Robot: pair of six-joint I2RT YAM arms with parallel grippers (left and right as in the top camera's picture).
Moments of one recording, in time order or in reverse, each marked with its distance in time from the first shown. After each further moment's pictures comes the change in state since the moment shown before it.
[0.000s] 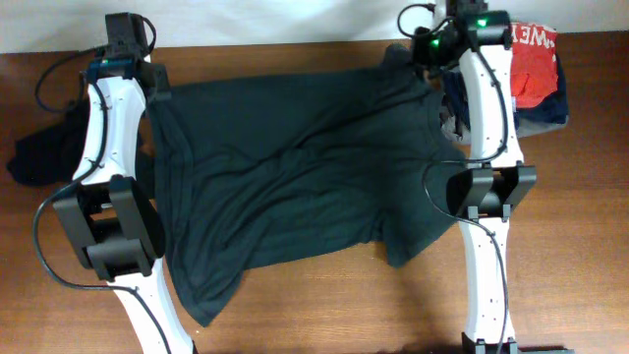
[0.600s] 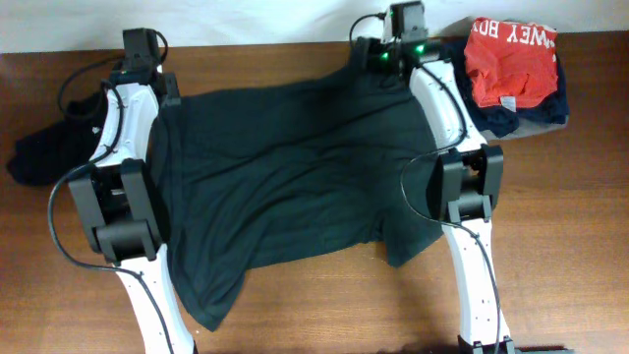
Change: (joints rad) left arm -0.006 0.124 -0.015 0.196 0.004 0.000; right arm 0.126 0.000 -0.366 0.605 0.015 0.053
